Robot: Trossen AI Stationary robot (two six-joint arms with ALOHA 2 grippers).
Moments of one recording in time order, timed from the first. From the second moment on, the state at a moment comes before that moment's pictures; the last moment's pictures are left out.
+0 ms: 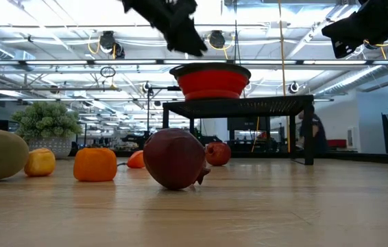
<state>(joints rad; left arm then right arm) 0.37 1.66 1.57 -0.48 0.13 0.24 0.13 0.27 0.35 -0.22 0.08 0.01</state>
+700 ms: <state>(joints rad) 0.08 1.54 1.61 -0.89 0.13 -0.15 0.13 0.27 0.35 -0.22 0.08 0.01</state>
